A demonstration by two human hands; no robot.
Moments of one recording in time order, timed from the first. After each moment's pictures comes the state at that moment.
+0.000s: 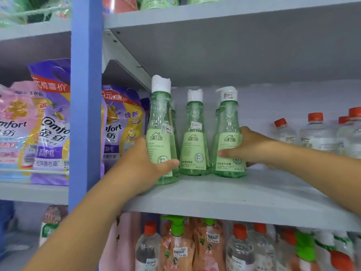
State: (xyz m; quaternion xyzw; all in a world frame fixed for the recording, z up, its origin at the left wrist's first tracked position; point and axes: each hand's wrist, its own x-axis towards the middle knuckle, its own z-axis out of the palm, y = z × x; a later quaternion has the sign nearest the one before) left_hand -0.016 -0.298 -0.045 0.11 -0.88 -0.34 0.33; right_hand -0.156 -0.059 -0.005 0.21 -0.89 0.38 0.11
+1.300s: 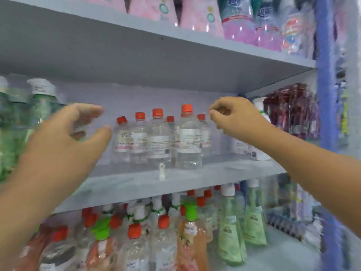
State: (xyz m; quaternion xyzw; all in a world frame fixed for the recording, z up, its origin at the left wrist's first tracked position) left_hand -0.104 -0.066 -0.053 -0.15 -0.72 -0.45 0.51; right_hand -0.056 0.297 0.015 0.12 -0.85 0.26 0.45
